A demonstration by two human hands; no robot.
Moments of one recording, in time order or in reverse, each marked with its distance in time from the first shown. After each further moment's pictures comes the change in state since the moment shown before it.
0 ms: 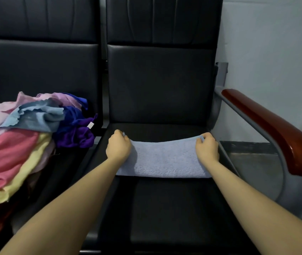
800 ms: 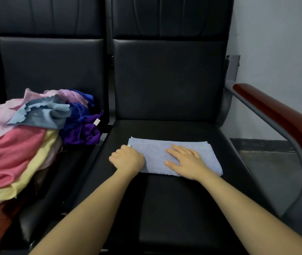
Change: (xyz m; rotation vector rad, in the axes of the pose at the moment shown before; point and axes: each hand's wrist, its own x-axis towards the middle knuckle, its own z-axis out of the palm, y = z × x) left_hand -0.024 -0.012 0.023 0.649 -0.144 -0.151; right_hand -0.038 0.004 0.040 -0.545 -0.656 -0.539
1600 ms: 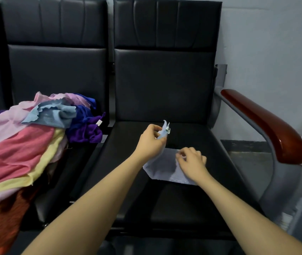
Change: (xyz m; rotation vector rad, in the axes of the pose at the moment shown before) left_hand -0.059 0.024 -0.059 -0.977 -0.110 0.563; right_hand -0.059 -0.026 -0.019 0.233 0.268 0.292
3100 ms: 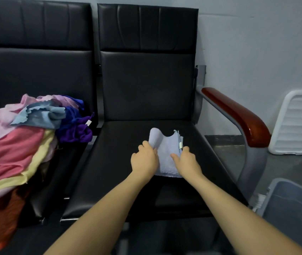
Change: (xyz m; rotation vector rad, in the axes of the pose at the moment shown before) left_hand -0.056 -0.018 0.040 0.857 0.062 -0.017; right_hand -0.049 -0.008 -0.017 0.120 0.060 0.256
